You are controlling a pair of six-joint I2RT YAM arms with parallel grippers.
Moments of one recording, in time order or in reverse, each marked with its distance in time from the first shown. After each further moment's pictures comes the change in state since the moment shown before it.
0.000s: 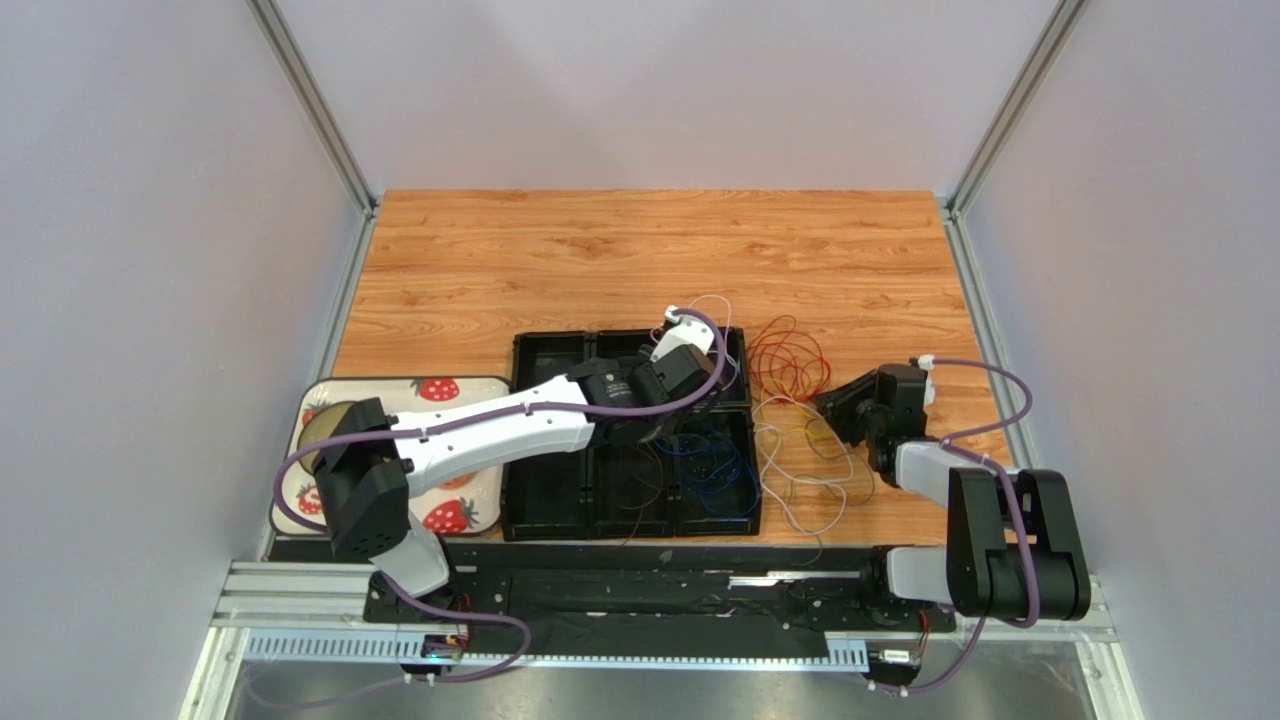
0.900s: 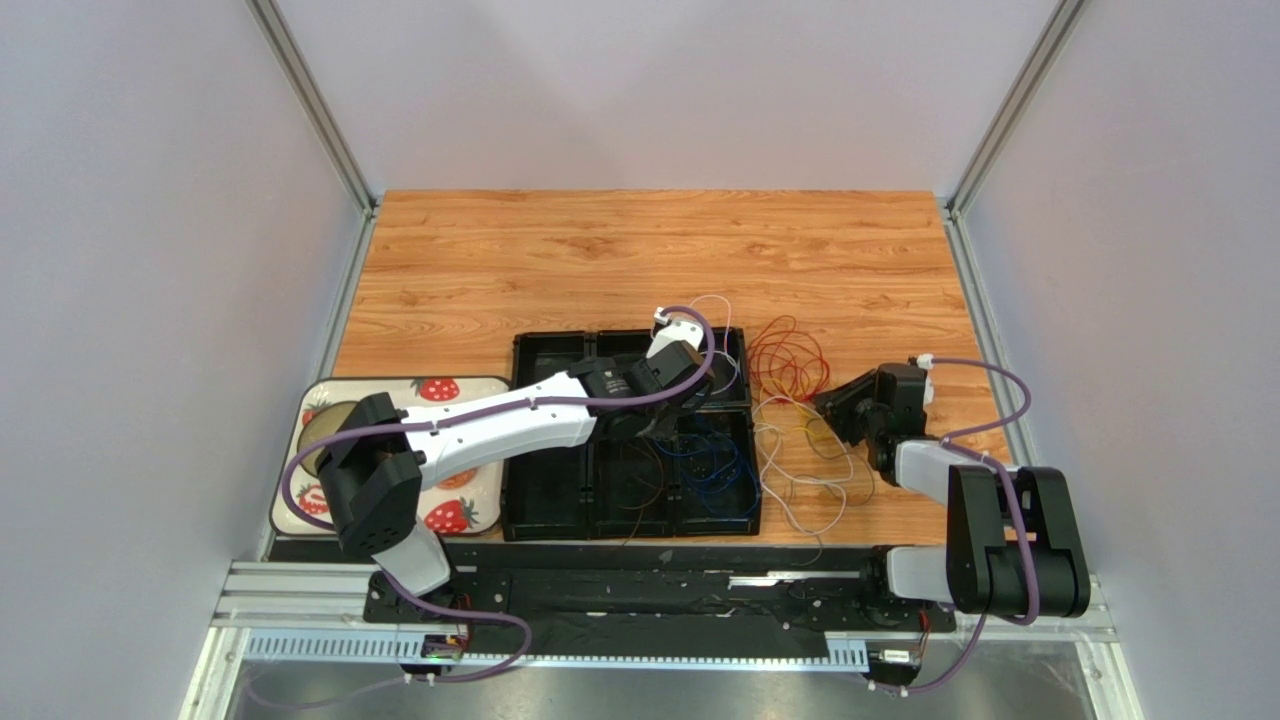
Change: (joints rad) left arm 0.047 0.018 -0.056 0.053 0.103 -0.088; right arm 0.000 0.009 0.006 0.000 -0.008 0.000
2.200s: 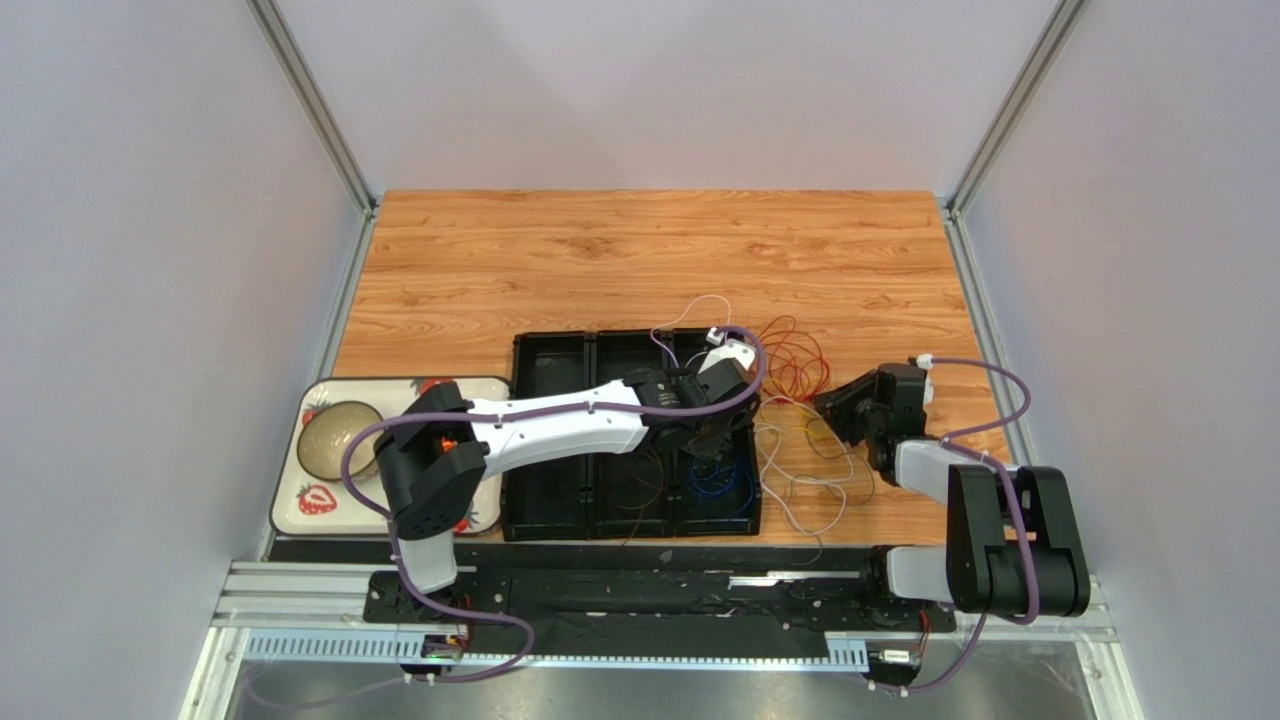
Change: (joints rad) left arm -0.082 0.187 0.115 0.073 0.123 -0.021; right arm 0.000 0.002 0.000 0.001 -0.001 -0.003
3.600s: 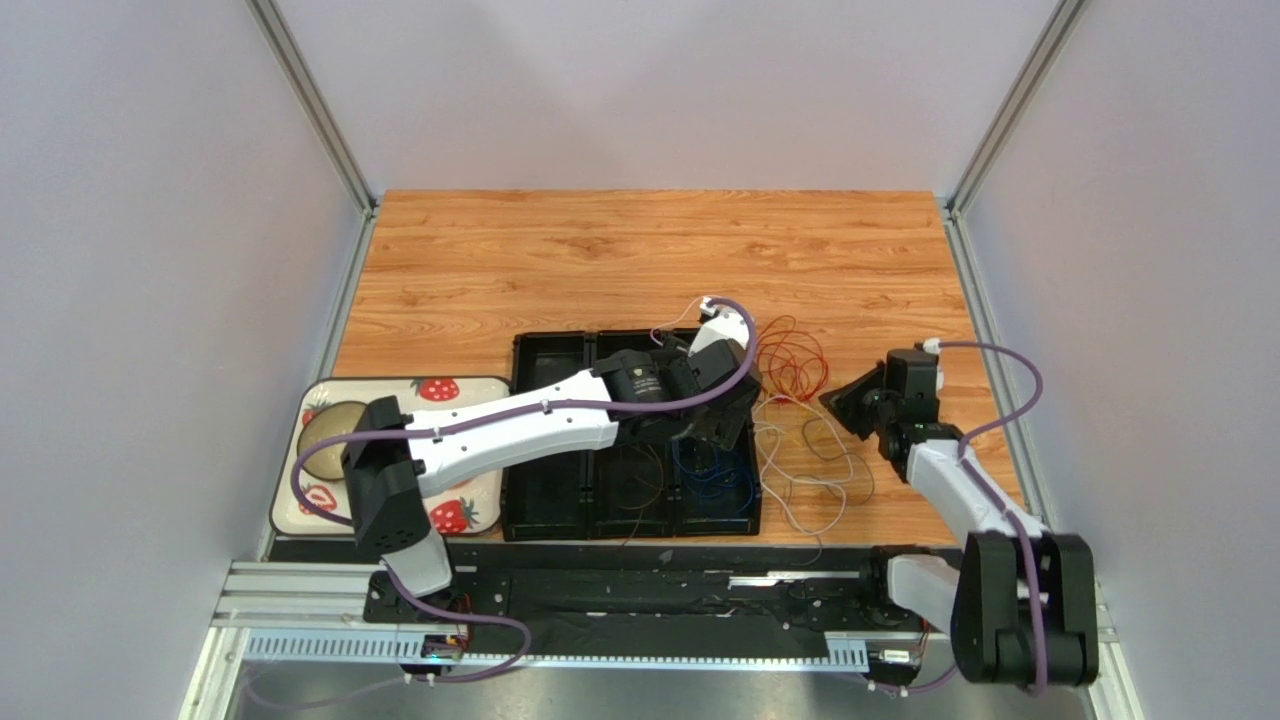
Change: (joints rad) left arm -0.048 -0.110 0.158 -0.214 -0.166 0.001; right arm 0.008 -0.172 0.087 -0.301 -0.004 -0.055
